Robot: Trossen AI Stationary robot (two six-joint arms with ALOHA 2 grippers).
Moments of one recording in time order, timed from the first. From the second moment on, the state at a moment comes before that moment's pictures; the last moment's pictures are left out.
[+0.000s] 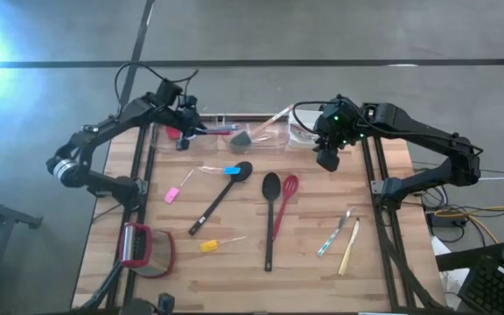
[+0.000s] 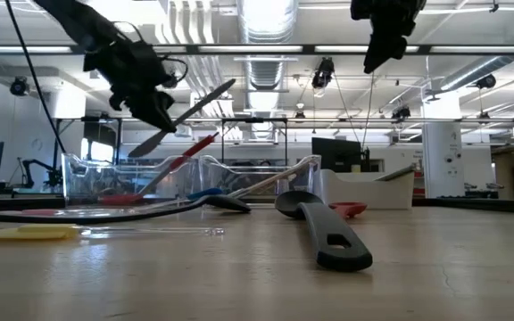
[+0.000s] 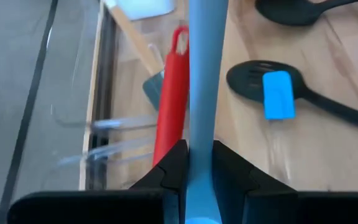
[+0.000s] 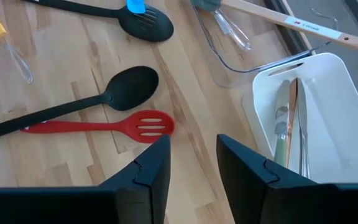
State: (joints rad) left arm 0.96 1.29 0.98 -0.59 0.56 0.97; right arm -0.38 1.27 1.37 -1.11 -0.05 0.02
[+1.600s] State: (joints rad) left arm 1.07 1.48 1.01 -0.50 0.33 0.86; right arm -0.38 1.27 1.37 -1.09 -0.05 0.03
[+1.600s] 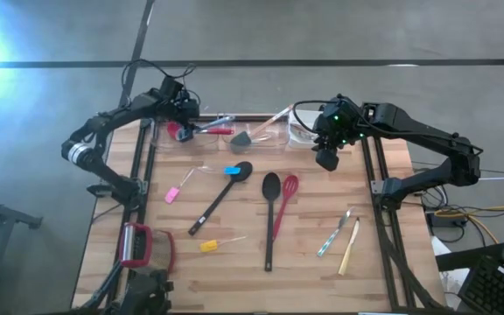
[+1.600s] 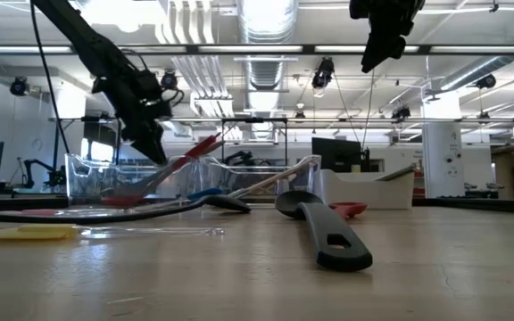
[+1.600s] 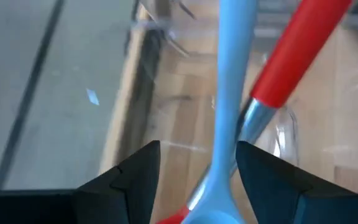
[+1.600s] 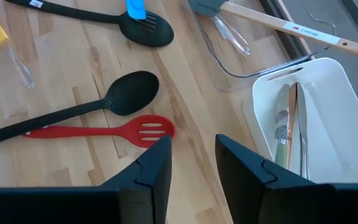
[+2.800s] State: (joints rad) left arm 0.27 1.11 1.06 -0.40 0.34 0.28; right arm -0.38 1.27 1.37 -1.07 -0.05 0.05
